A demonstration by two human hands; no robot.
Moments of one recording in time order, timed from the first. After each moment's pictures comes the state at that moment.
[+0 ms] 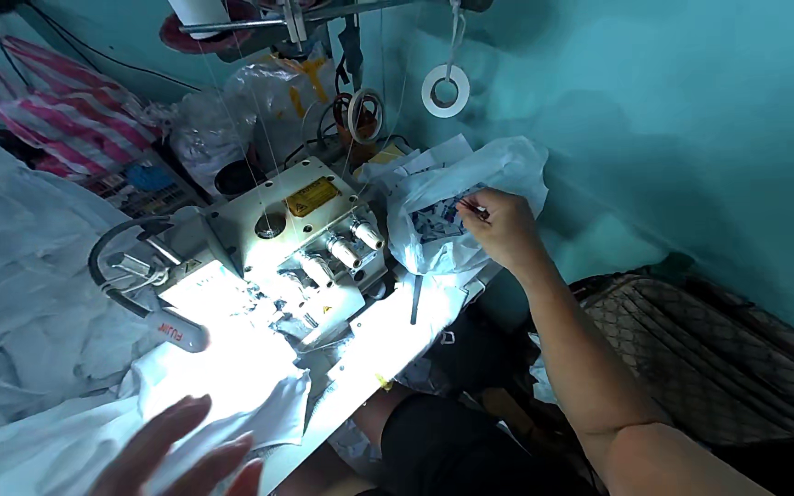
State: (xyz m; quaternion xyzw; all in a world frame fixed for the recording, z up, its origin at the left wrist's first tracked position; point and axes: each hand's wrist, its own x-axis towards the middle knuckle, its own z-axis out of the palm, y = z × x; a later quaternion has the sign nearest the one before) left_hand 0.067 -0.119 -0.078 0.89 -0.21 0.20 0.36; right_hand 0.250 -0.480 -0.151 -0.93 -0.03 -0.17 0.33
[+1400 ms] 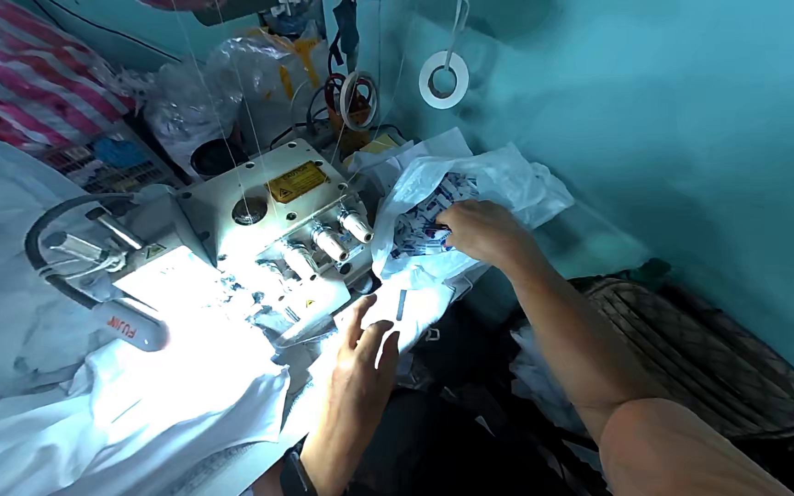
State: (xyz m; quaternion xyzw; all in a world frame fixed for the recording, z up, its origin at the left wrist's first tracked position) left_hand 0.129 -0.242 -0.176 0.90 -0.19 0.15 0.36; right_hand 0.268 -0.460 -0.117 -0.98 -0.04 0.19 0.05
